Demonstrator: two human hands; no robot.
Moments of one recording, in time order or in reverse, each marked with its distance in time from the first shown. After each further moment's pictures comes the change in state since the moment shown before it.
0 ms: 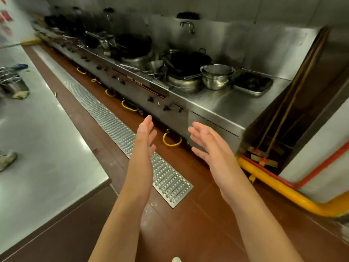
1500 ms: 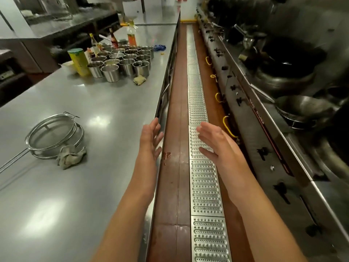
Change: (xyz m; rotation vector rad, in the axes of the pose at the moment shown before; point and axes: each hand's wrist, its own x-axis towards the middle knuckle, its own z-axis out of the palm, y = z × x) left_hand 0.517 -0.047 -0.251 -0.046 0.797 -0.003; right_hand 0.611 -0.028 0.323 0.117 -0.792 -0.025
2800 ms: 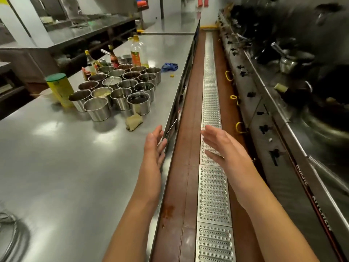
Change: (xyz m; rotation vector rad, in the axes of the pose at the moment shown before) left_hand 0.554 -0.018 0.084 -0.012 0.087 0.039; right_hand 0.584 0.000 -0.041 -0.031 -0.077 0.000
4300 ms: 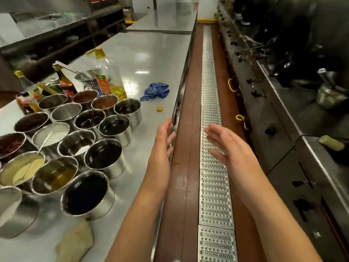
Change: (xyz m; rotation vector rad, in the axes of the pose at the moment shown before) left_hand 0.663 -0.042 0.131 -0.015 -0.069 -0.029; right_hand 0.663 0.020 -0.058 -0.034 0.038 -0.008
